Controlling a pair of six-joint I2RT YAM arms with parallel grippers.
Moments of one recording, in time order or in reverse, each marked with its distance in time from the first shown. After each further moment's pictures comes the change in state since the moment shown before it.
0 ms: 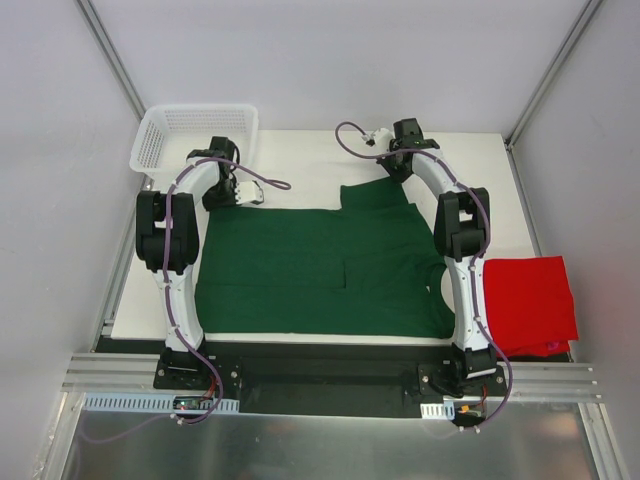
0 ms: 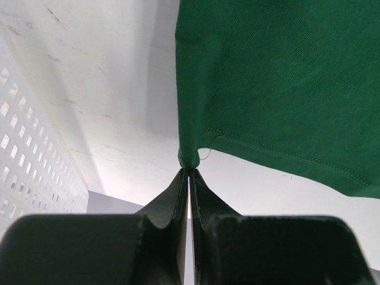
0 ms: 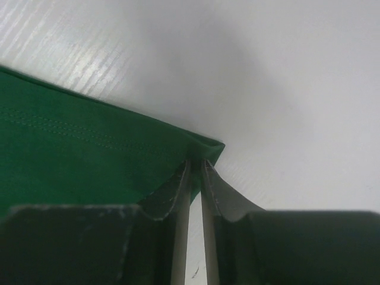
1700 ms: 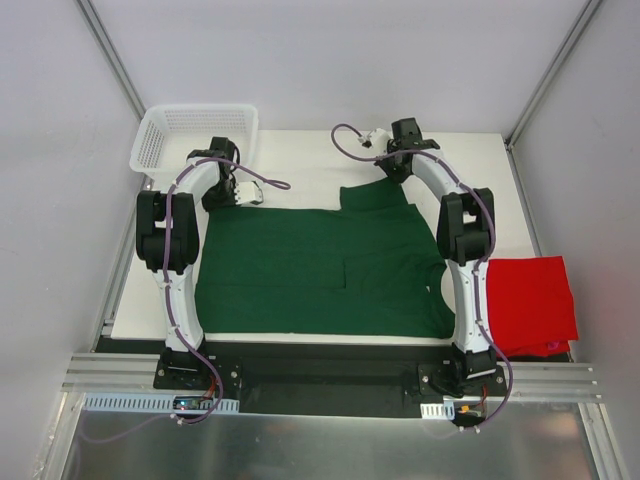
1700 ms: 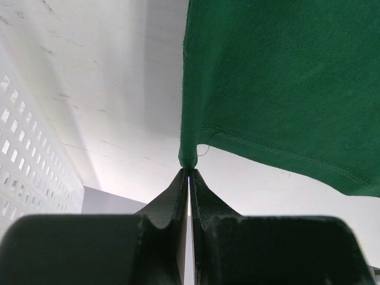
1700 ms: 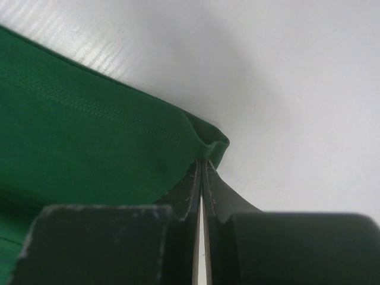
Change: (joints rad) left arm -0.001 0.003 0.000 -0.006 -0.019 -0.017; right arm 0.020 -0.087 -0.105 0.019 -0.007 -0.052
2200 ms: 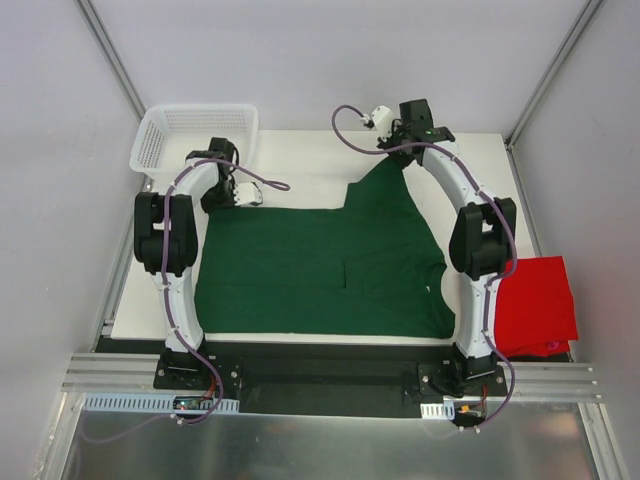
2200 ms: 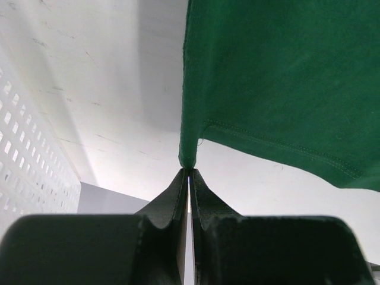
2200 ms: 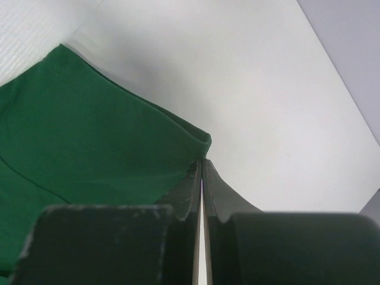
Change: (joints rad) left arm 0.000 -0.022 -0.021 0.000 -0.002 0.000; right arm 0.023 -0.232 -0.060 0.001 0.004 -0.029
